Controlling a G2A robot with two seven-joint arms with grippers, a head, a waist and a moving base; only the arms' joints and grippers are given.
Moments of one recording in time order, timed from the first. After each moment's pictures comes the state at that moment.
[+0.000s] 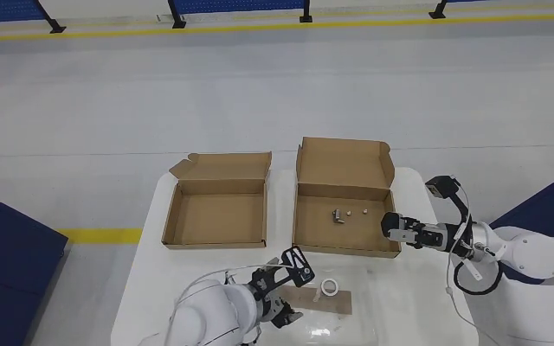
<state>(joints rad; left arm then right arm) 1.33 -1.19 -0.88 -2.23 1.16 -0.26 -1.33 -1.41 -1.02 1.79 -1.72 0.30 -0.37 1.42</state>
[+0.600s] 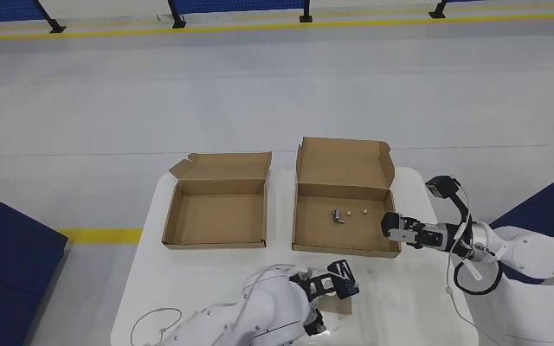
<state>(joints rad) 0.98 -1.32 -0.53 -1.98 1.09 -0.13 -1.51 -1.41 -1.02 1.79 -1.72 0.30 -0.37 1.42</state>
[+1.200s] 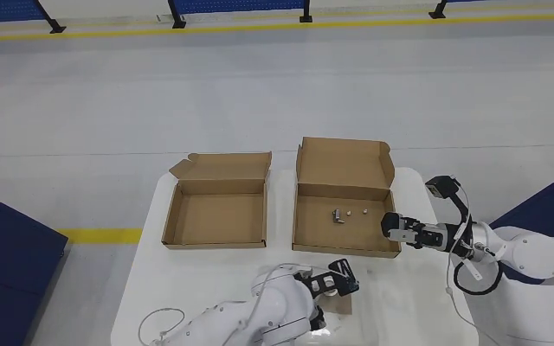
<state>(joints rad) 0.96 -1.34 -0.49 -1.88 1.12 -0.12 -1.46 -1.41 -1.02 1.79 -1.72 0.30 -0.37 1.42</state>
